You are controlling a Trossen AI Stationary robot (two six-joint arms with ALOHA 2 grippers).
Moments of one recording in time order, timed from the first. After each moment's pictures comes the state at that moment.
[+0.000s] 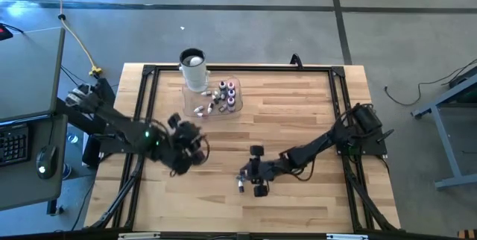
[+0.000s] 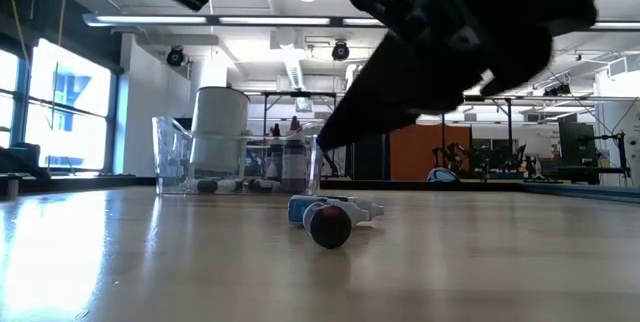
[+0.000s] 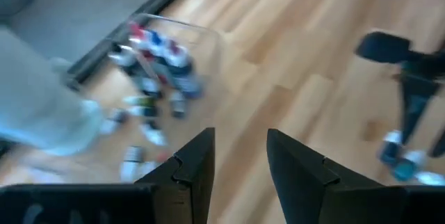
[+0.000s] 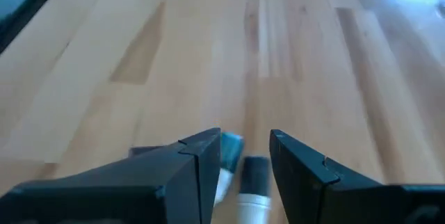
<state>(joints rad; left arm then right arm) -0.51 1.30 1.17 -0.97 -0.87 -0.88 0.39 1.88 0.95 0.32 0.25 0.18</state>
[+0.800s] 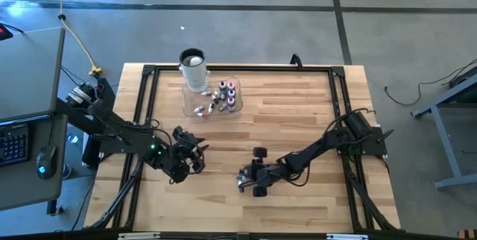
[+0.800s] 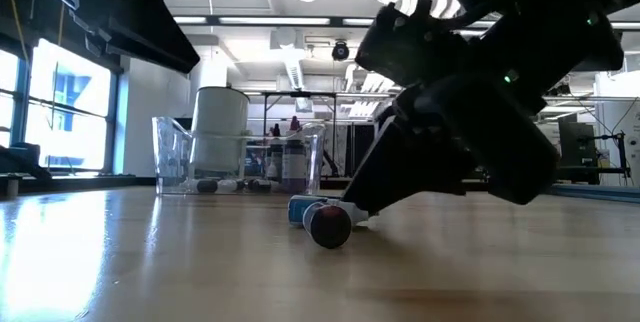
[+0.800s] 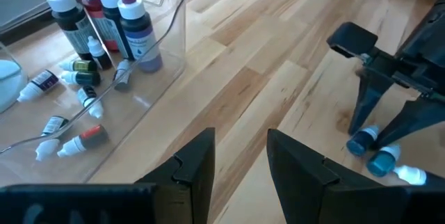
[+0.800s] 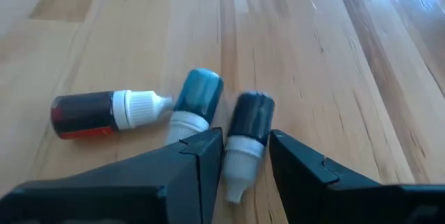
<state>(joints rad) -0.60 1.30 0.79 -0.46 -0.92 -0.97 0.42 2.04 0.96 0.26 0.40 0.26</state>
